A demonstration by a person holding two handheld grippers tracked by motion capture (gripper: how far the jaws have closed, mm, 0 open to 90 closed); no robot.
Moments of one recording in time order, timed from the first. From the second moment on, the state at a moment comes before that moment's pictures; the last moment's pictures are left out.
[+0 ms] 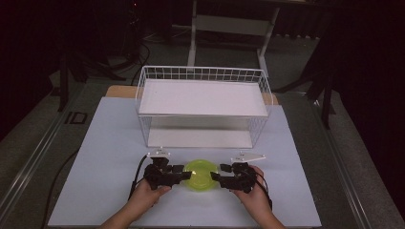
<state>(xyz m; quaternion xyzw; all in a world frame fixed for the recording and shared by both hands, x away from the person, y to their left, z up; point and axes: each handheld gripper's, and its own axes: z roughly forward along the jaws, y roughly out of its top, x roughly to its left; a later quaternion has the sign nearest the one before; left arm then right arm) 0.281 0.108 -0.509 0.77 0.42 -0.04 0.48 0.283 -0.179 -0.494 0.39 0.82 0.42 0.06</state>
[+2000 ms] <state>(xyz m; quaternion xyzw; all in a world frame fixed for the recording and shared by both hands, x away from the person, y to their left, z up) 0.267 0.114 -0.412 0.73 0.41 0.00 0.55 0.270 -0.180 -0.397 0.36 0.78 0.50 0.10</state>
